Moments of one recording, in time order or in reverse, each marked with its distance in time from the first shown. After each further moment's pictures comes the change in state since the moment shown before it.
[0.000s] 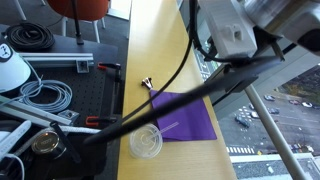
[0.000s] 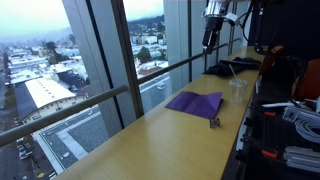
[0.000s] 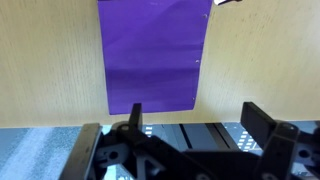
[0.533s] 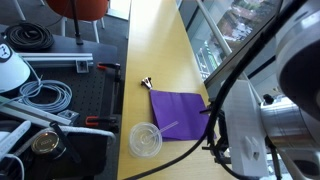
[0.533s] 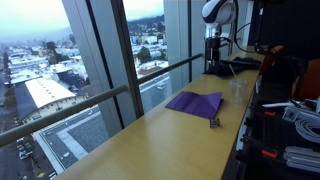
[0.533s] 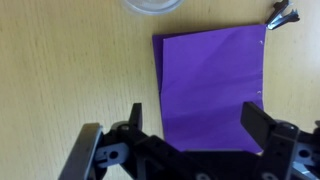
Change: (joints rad) arm -0.232 0.442 0.011 0.447 0.001 -0.348 -0.043
